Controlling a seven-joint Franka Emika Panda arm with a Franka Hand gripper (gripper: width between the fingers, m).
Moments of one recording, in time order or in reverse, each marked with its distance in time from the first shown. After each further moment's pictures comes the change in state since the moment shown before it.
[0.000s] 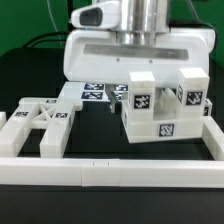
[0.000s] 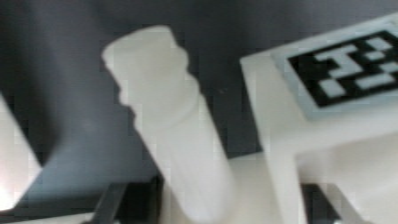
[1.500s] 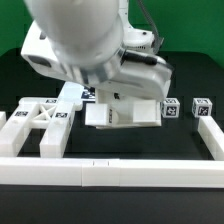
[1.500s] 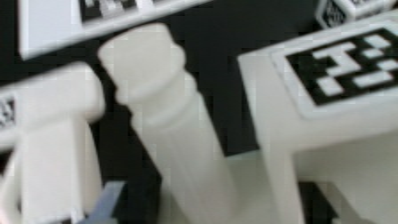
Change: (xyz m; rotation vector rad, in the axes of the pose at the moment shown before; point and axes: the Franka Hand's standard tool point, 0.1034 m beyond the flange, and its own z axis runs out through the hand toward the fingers) arm -0.058 0.051 -0.003 -0.077 -1.042 0.198
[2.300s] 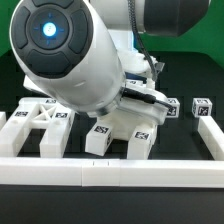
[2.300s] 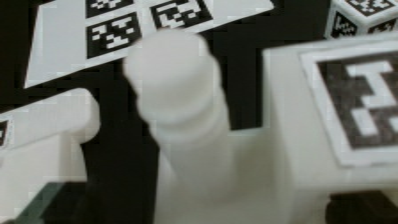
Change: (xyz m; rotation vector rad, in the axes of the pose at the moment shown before) arm 0.015 -0.009 0.014 -0.023 -0.065 0.012
